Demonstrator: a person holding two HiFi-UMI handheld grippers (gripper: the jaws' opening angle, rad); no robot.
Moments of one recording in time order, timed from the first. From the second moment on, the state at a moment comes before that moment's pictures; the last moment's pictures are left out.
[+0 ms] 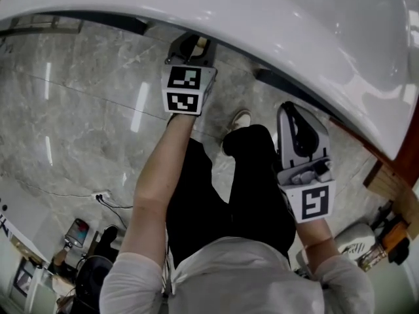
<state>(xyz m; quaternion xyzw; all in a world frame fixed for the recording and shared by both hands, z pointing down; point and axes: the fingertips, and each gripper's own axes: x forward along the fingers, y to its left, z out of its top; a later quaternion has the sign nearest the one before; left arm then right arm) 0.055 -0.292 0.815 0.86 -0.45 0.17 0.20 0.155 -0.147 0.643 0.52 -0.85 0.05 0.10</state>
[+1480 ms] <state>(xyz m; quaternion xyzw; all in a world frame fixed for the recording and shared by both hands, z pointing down) 0.030 -0.272 0.751 0.86 -0.48 0.10 0.17 0.117 -0.122 0.601 0.48 -0.86 0.08 0.16</state>
